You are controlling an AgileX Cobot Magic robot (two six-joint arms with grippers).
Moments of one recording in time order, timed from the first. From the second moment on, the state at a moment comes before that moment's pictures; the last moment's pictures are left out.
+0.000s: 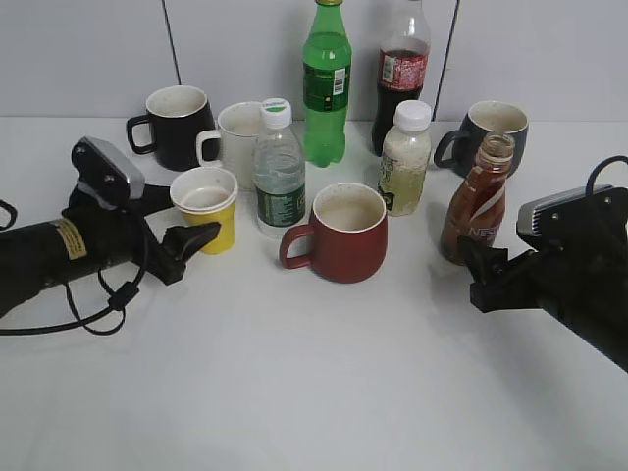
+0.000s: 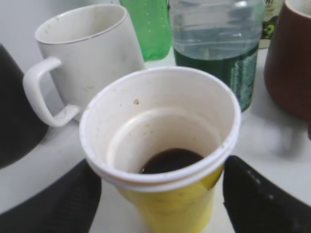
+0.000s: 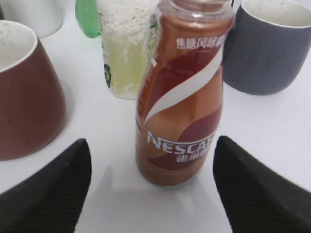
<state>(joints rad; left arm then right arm) -0.19 2.08 -0.70 0.61 -1.01 -0.02 0.31 1.91 -0.30 0.01 -1.21 -0.10</state>
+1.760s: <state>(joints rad) -0.24 2.32 -0.94 0.57 -1.10 -0.07 0.31 1.91 -0.32 0.04 -1.21 -0.10</state>
